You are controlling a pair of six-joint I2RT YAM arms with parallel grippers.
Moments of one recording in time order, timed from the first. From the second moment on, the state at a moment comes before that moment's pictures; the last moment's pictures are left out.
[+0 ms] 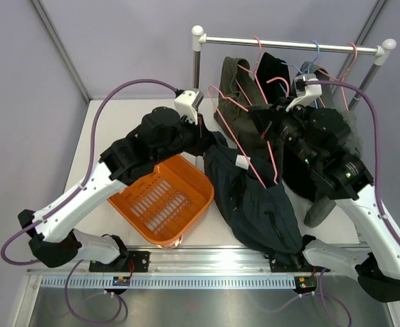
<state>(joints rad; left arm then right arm) -0.89 1.35 1.62 -0.60 -0.10 -0.44 0.63 1.02 1.47 -0.47 0.09 0.40</state>
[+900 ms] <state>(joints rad) -0.94 1.09 2.14 -0.49 -0.37 0.00 0.63 1.31 1.82 -0.48 0.25 0.38</state>
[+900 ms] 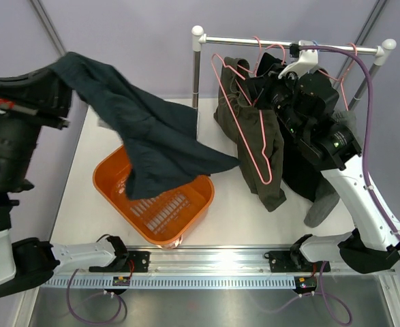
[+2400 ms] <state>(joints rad) -0.62 0.78 1.10 -0.68 -0.44 -0.35 0.63 1.42 1.84 -0.58 0.22 0.35</state>
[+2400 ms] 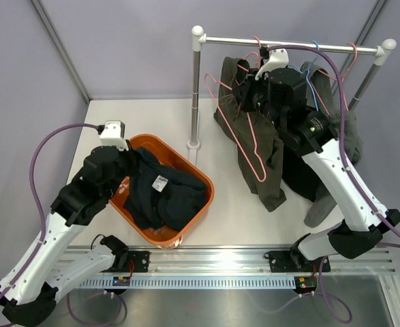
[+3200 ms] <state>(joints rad) -0.49 0.77 0.95 -0.61 -0.12 -0.38 0.63 1.92 2.44 -0.73 0.29 0.20</state>
